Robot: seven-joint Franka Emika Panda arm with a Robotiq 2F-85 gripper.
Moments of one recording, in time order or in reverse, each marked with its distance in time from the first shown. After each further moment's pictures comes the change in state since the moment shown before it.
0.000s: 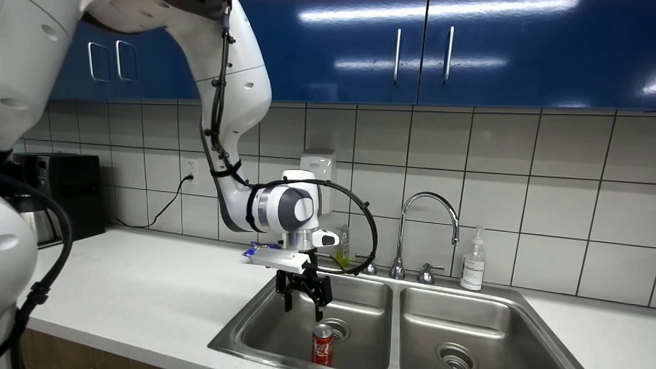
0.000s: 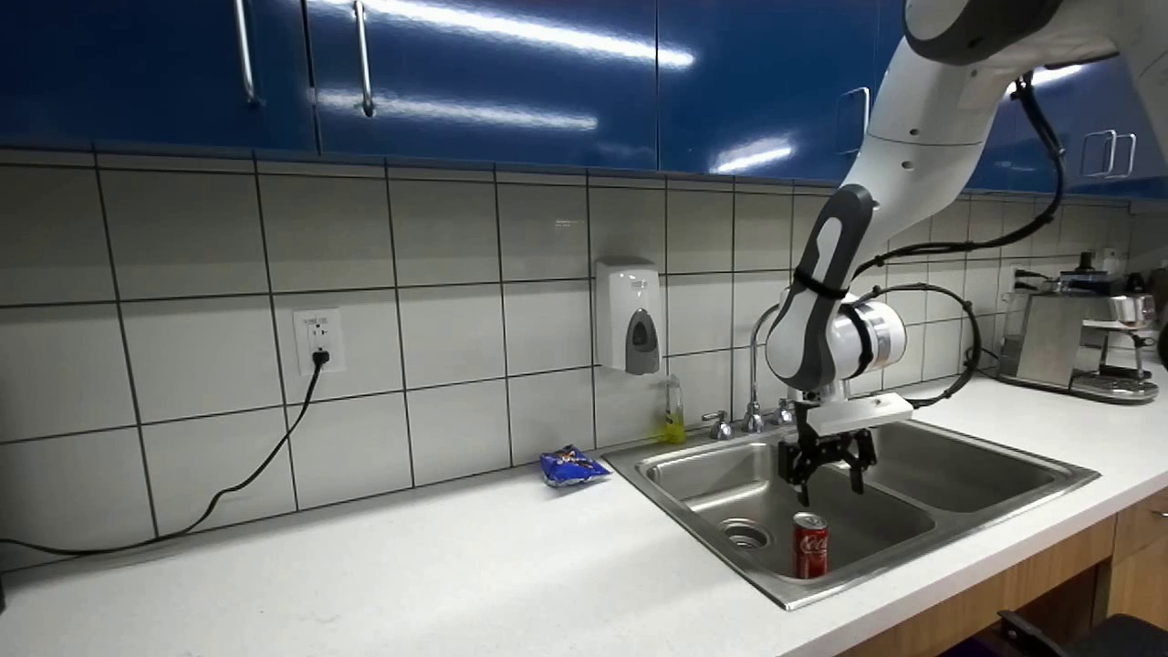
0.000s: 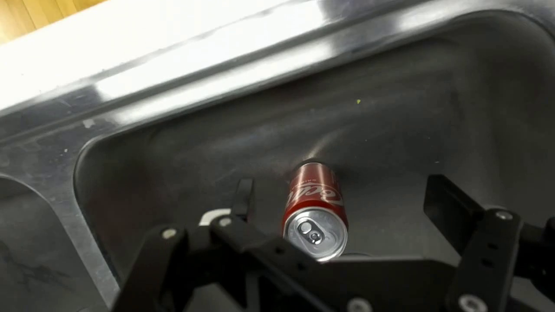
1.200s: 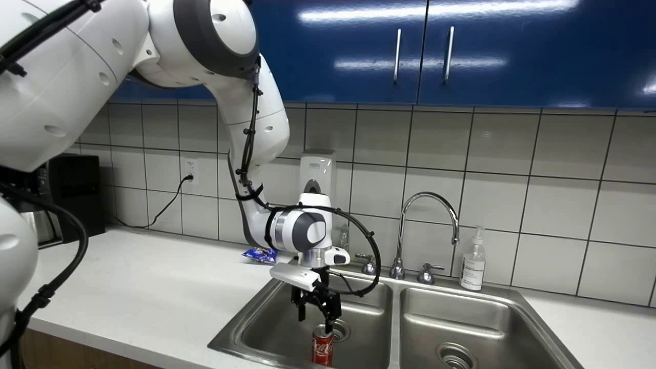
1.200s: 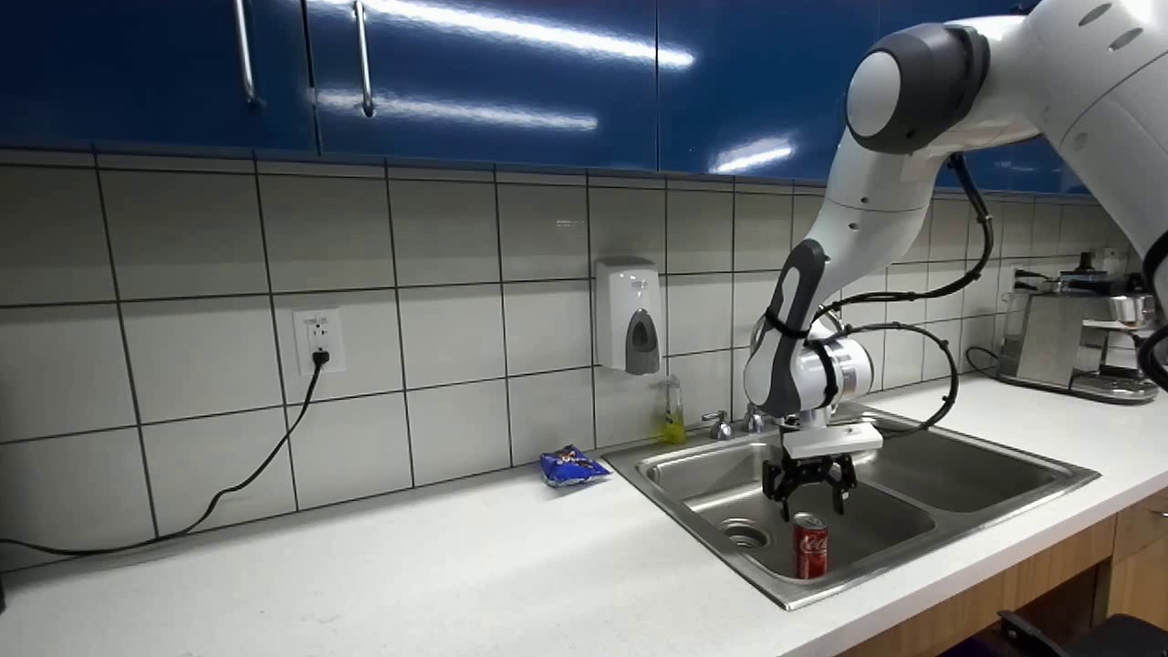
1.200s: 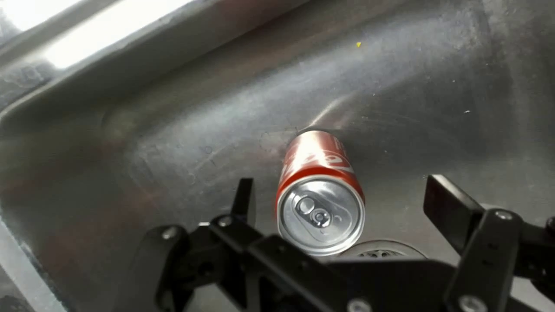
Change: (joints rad) arm 0.001 0.247 -0.003 0.227 0.137 0.009 0.000
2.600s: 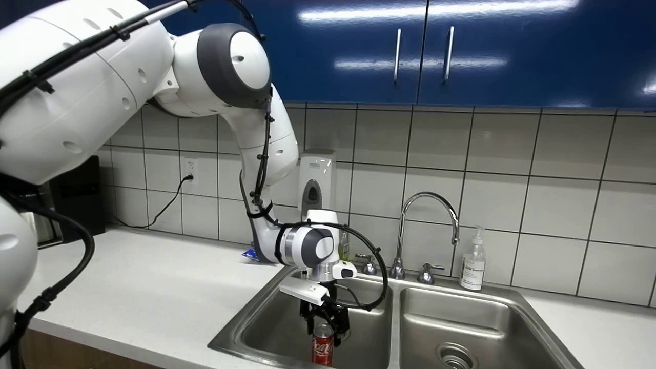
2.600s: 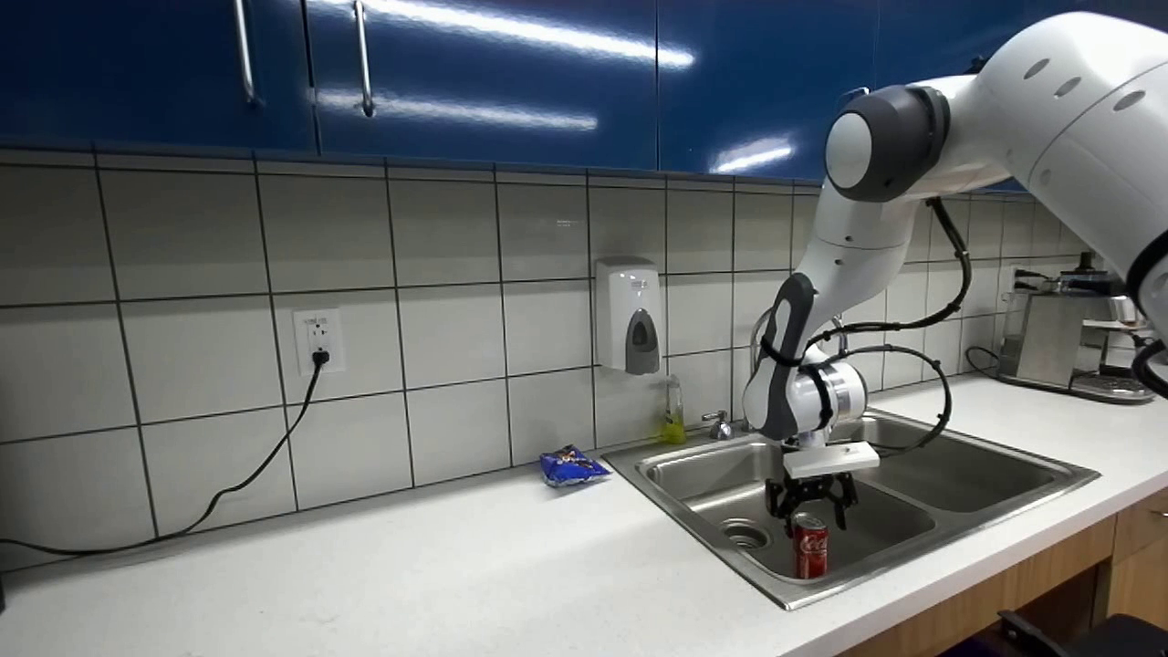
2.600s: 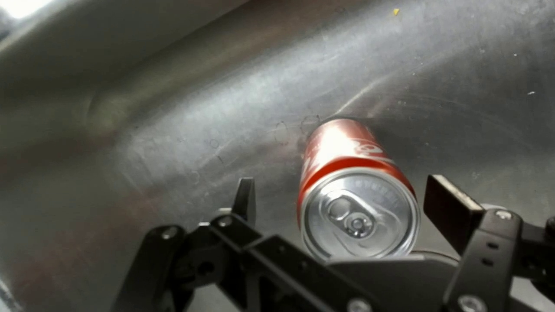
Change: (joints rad) arm -0.001 0.146 -0.022 0.126 0.009 -0.001 0.002
